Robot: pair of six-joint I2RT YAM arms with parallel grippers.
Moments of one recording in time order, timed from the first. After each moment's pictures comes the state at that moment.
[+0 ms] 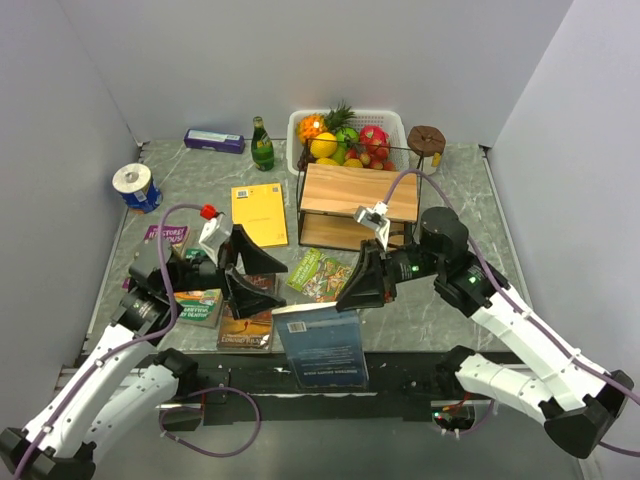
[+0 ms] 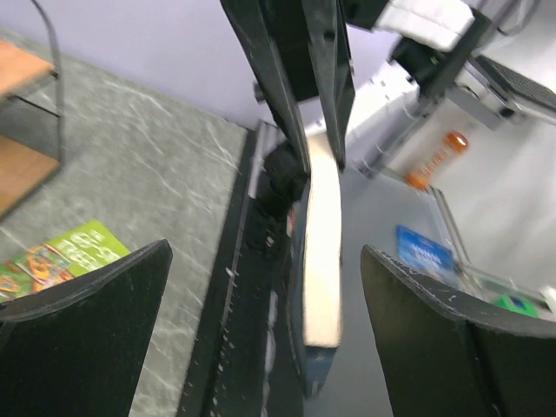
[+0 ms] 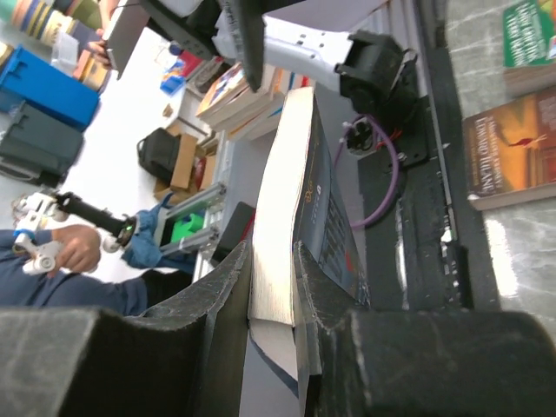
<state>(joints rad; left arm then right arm) -0.49 0.67 0.71 0.09 1.00 -0.52 0.65 0.90 0.94 -0.23 -1.10 0.57</state>
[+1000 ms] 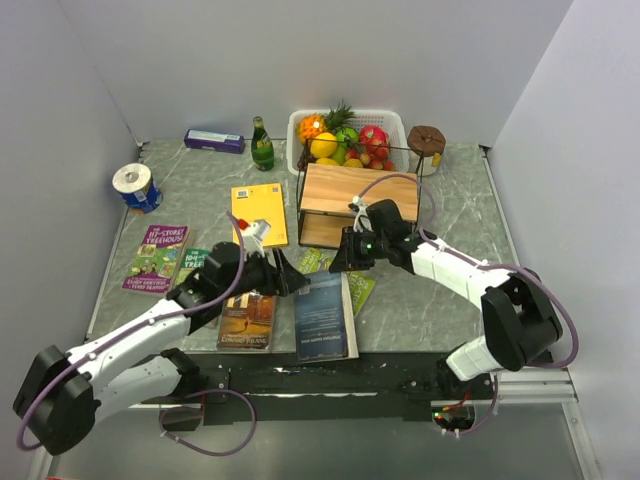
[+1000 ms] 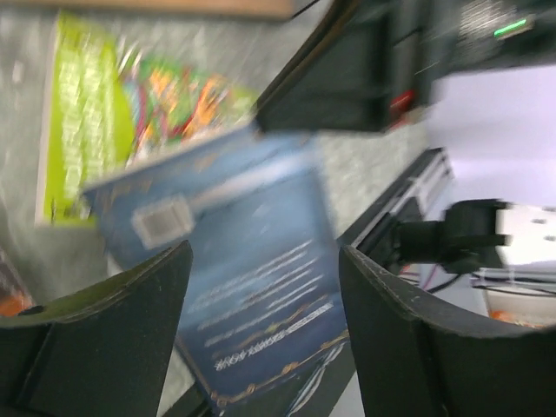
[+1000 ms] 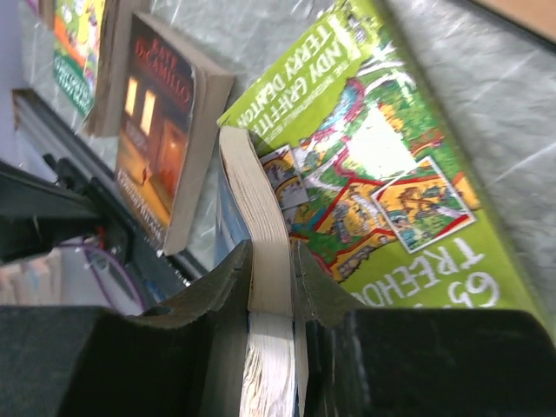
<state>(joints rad) -0.66 0.97 0.52 0.09 0.30 -0.73 0.53 1.46 0.89 -0.24 -0.45 0.50</state>
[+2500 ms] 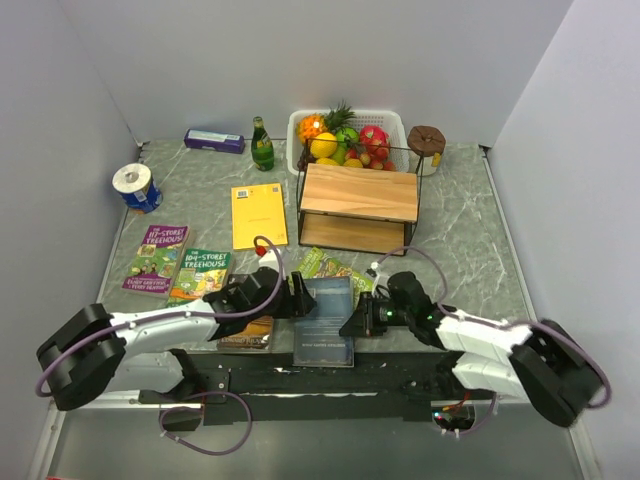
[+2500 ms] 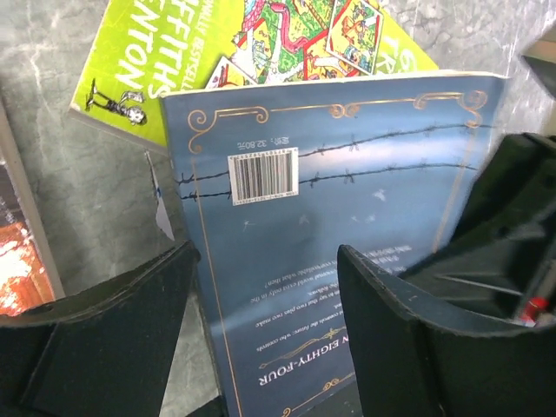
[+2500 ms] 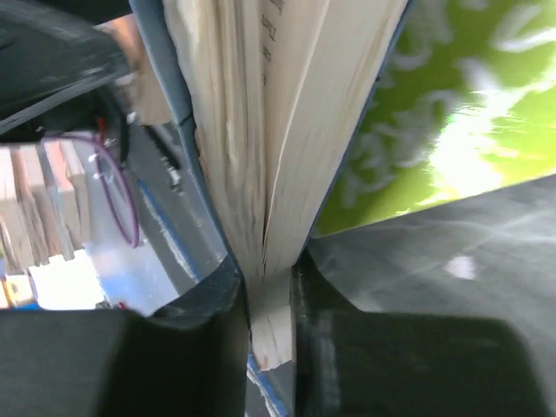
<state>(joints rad) -0.93 1.21 0.47 0.10 -0.10 -0.88 0.66 1.15 0.20 0.26 -0.54 0.75</state>
